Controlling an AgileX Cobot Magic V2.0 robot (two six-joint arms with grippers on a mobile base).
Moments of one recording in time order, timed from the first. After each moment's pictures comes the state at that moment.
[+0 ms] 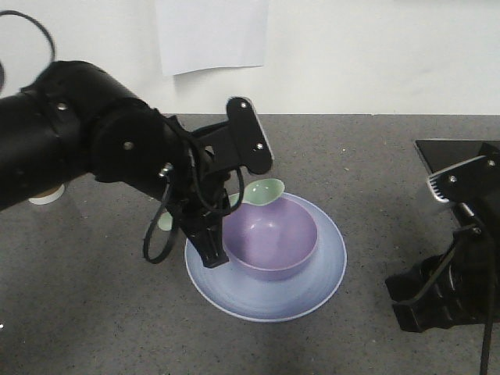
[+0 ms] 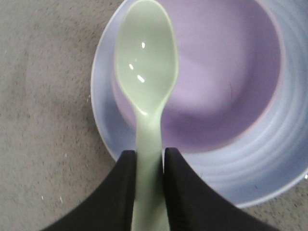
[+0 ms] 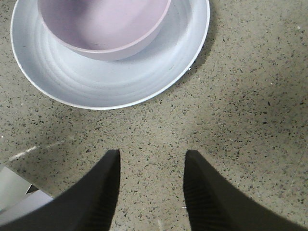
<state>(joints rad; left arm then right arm) -0.74 1.64 -1.45 0.15 0.93 0.48 0.38 0.98 -0.84 0.16 0.91 -0.12</state>
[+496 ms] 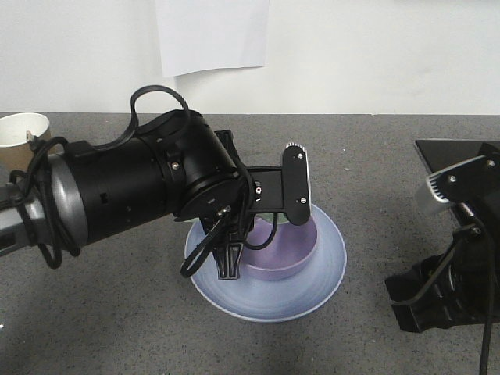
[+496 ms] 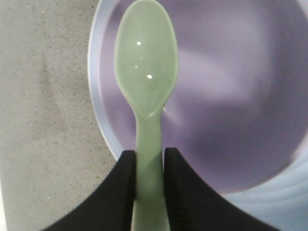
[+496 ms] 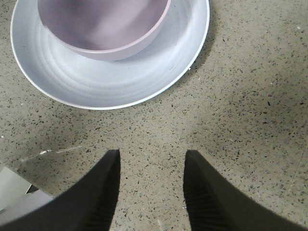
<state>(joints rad) -0.84 1.78 -1.49 0.43 0.92 0.48 0.38 0.98 -0.84 0.16 0.90 -0.12</state>
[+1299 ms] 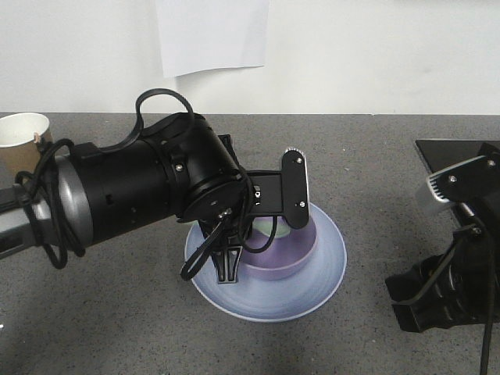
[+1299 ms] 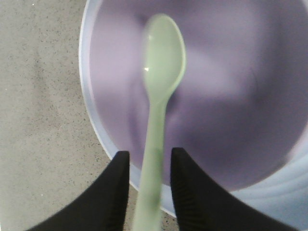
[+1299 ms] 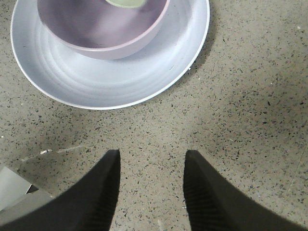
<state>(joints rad) -0.84 1.79 -1.49 0.42 0.94 0.48 0.38 0.98 -0.84 0.16 0.91 -0.12</state>
